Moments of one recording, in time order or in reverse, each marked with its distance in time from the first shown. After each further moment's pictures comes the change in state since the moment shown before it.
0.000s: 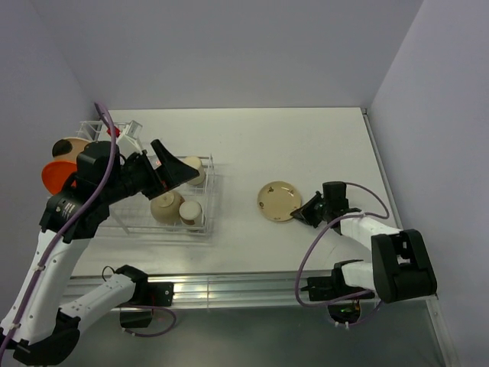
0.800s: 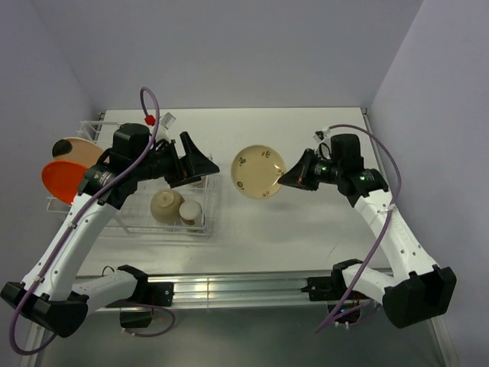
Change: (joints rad) left arm -0.005 0.198 -0.048 0.156 0.182 0.060; right arm 0.087 -0.174 0.657 -0.564 -0.299 -0.286
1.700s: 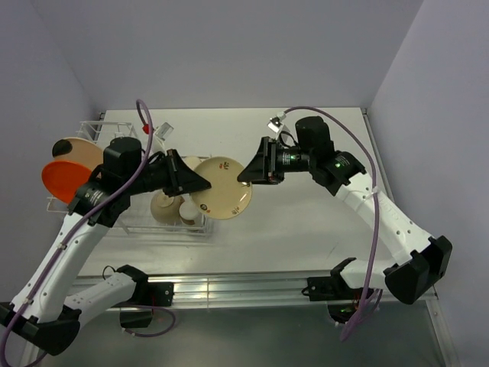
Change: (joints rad) left arm -0.029 -0.116 -0.084 0.055 0.064 0.000; right arm 0.332 0.175 0.251 0.075 -0.123 0.117
